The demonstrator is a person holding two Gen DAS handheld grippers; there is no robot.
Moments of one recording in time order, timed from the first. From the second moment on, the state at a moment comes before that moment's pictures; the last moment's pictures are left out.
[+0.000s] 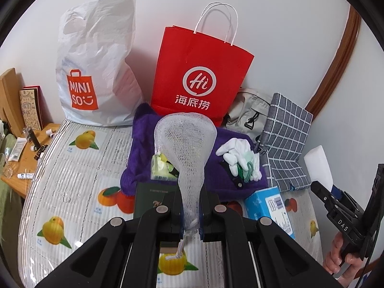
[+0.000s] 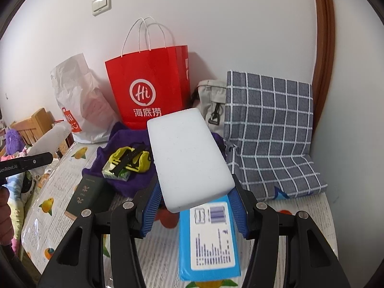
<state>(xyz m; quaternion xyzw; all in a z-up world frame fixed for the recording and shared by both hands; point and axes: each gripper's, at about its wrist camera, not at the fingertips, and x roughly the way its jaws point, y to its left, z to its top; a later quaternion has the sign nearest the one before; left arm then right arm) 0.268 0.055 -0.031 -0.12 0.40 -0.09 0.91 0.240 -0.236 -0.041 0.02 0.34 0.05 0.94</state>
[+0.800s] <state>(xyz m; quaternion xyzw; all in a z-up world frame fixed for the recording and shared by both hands) 0.334 0.049 -0.033 -0.13 0.40 -0.08 0.91 0.308 -0.241 -0.031 0.03 0.32 0.05 0.94</state>
